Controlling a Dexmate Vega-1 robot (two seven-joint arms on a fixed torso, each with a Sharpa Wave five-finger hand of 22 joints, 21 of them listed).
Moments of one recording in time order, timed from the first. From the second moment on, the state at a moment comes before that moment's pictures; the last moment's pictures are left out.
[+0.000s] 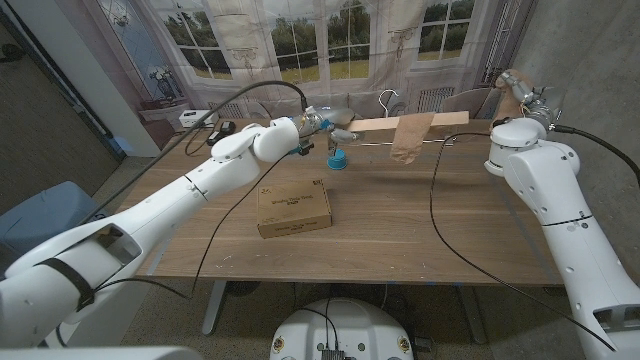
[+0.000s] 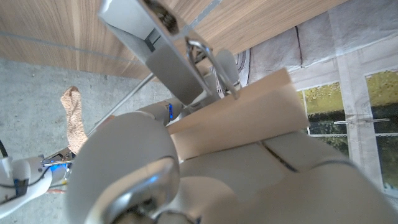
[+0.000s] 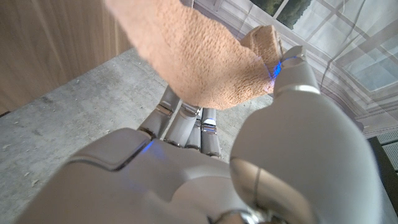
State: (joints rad) left arm 0.48 0.65 0.74 -1.77 0.48 -0.01 -0.21; left_hand 0.83 0.14 0.70 0.13 0.41 0.60 0.00 0.77 0.64 0.63 -0.09 1.34 1.22 1.19 -0.21 1.17 1.21 0.67 -0.06 1.56 0.41; right arm -0.91 -0.48 -0.02 -2.06 0.41 -0.67 -0.98; right_hand 0.92 -0.16 0.21 -0.14 0.18 0.56 0.19 0.51 0.33 0.60 0.15 0.77 0.34 1.06 -0.18 0.86 0.98 0.52 -0.01 1.08 0.25
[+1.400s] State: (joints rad) left arm 0.50 0.63 0.69 -1.75 0.46 0.08 -0.05; left_hand 0.83 0.14 0.70 0.13 0.41 0.60 0.00 0.78 0.63 0.62 -0.09 1.38 1.23 1.19 -0.21 1.17 1.22 0.67 -0.06 1.56 0.41; right arm -1.16 -0.44 -0.06 -1.97 0.44 -0.40 -0.93; right_hand 0.92 -0.16 0.20 -0.14 0.18 0.57 0.19 0.51 0.33 0.60 0.15 0.77 0.35 1.06 -0.17 0.87 0.97 0.50 -0.02 1.12 0.23
